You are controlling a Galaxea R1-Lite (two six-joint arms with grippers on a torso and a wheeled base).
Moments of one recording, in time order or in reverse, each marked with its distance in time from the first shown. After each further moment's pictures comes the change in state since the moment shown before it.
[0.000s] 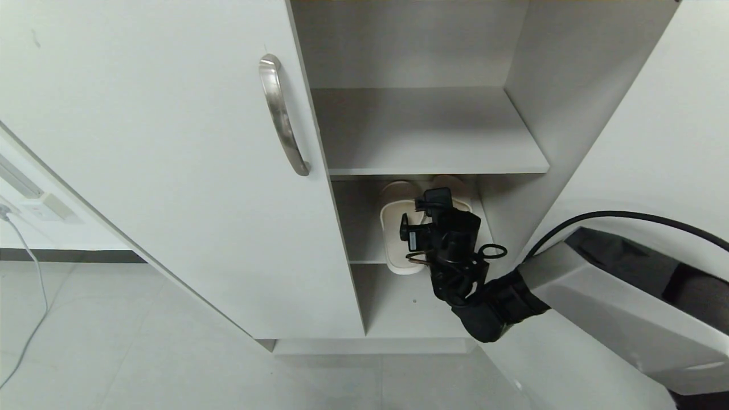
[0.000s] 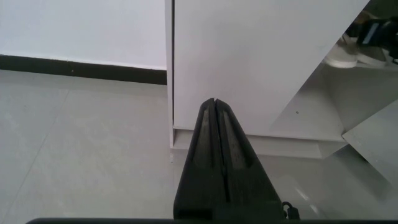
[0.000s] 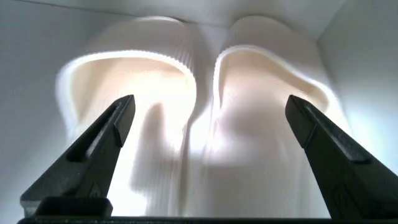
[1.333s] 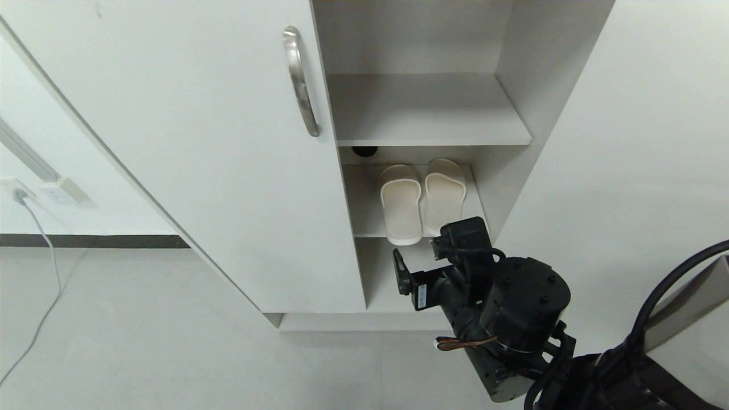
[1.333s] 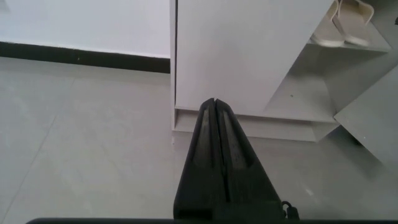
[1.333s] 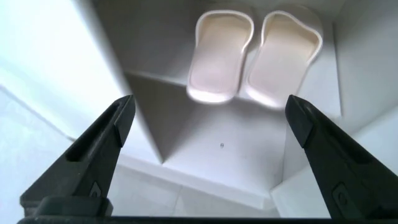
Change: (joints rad) left arm 0.000 0.000 0.000 0.000 -0.002 -0.002; right arm 0.239 -0.364 0.609 -0.238 0.000 0.023
